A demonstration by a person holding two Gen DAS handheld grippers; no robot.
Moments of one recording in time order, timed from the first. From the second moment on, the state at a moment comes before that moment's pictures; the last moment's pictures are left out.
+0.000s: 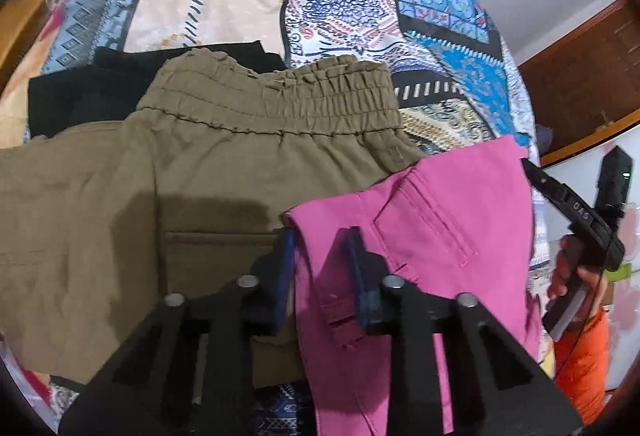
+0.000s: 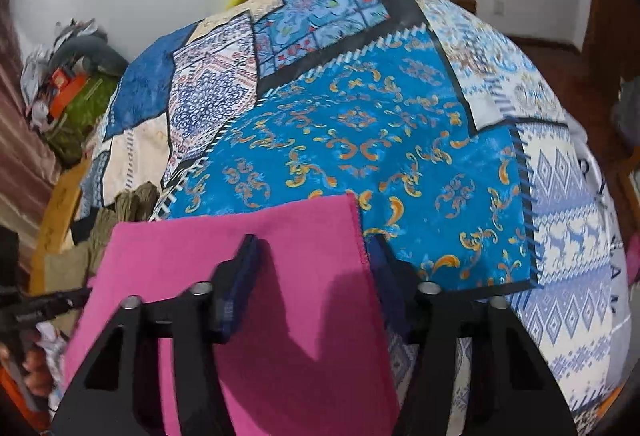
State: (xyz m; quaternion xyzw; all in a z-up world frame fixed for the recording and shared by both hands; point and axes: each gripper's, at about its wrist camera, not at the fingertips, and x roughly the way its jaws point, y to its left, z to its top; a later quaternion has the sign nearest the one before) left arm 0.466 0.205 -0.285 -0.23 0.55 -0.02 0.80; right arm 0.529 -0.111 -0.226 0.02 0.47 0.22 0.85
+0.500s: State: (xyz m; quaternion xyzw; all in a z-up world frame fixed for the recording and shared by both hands) left arm 0.424 0.196 -0.200 -0.20 0.48 0.01 0.85; right arm 0.479 -0.125 -0.138 0.01 0.40 0.23 0.89
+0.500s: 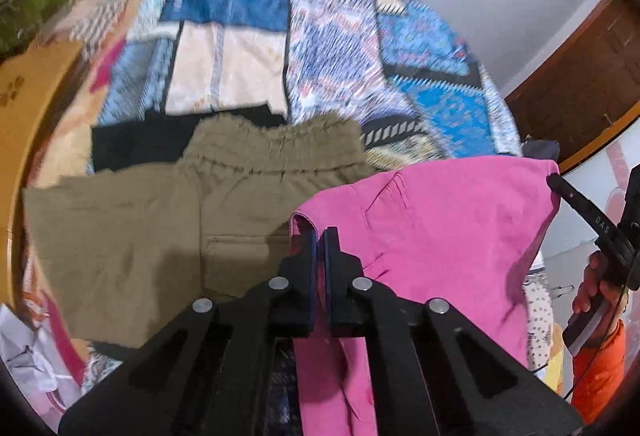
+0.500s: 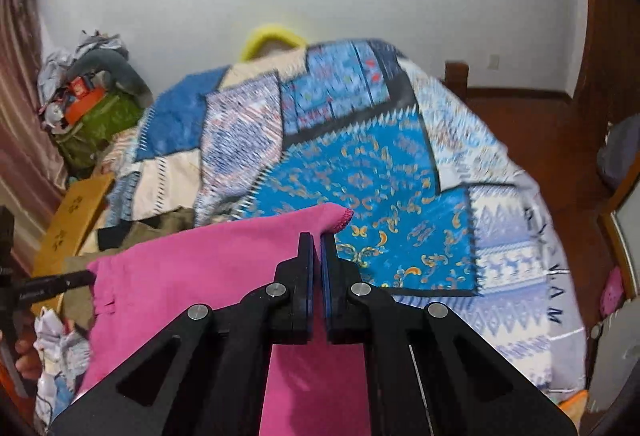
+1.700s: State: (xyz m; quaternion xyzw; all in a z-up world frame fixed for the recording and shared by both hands) left arm 0.198 0.098 -0.110 -0.04 0.40 -0.02 0.92; right arm 0.242 -0.207 -0.100 -0.03 0.35 0.25 0.90
